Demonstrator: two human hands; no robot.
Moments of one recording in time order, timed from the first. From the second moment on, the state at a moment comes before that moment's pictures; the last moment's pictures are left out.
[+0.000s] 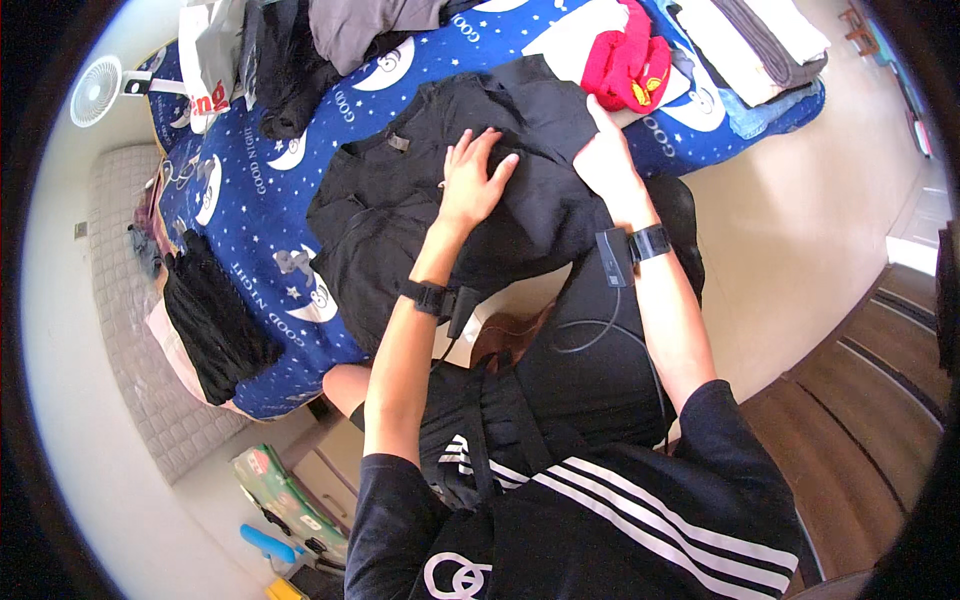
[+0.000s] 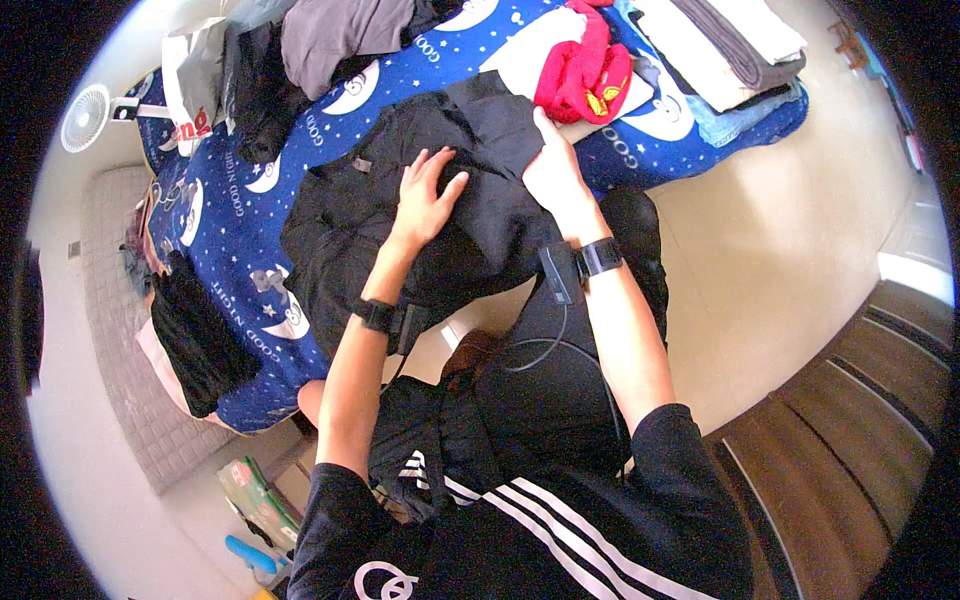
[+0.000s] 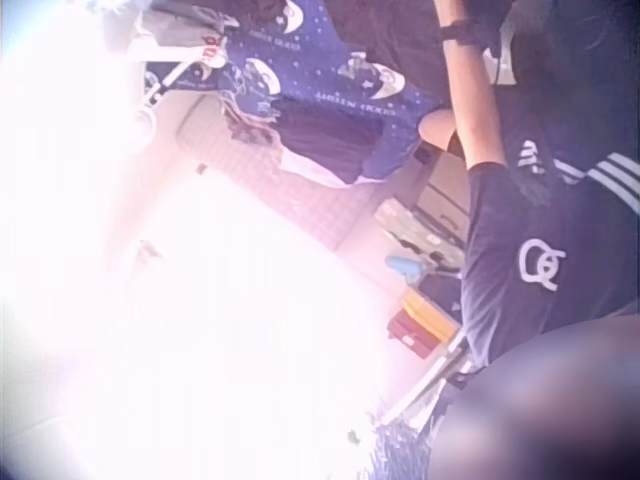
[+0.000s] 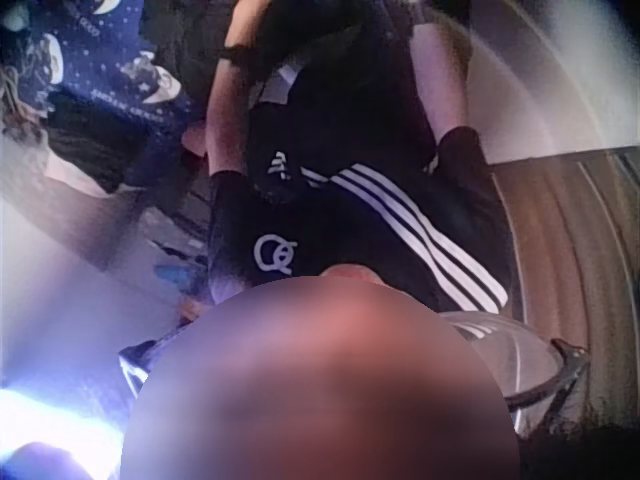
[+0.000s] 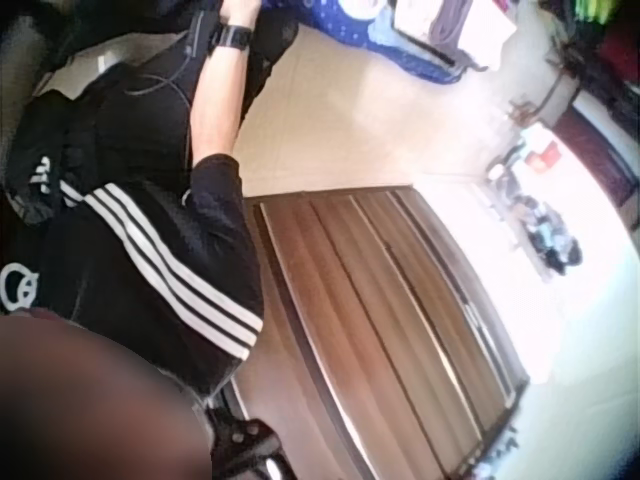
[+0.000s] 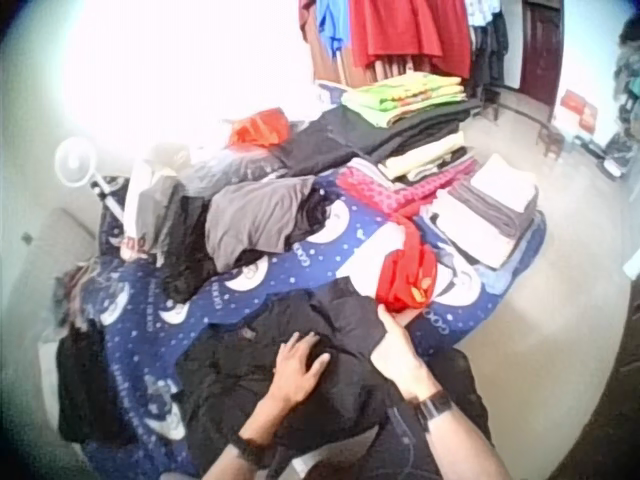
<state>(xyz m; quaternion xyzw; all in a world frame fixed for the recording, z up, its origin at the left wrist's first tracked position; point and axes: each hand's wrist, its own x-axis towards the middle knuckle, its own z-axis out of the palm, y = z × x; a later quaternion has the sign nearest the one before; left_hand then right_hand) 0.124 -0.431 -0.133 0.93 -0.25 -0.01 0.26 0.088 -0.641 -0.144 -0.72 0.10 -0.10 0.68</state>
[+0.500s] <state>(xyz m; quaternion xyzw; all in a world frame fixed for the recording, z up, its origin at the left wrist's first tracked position) 0.208 -0.479 -0.161 0.96 -0.26 0.01 0.11 0.077 -0.642 -0.117 -0.74 0.06 -0.17 0.64</state>
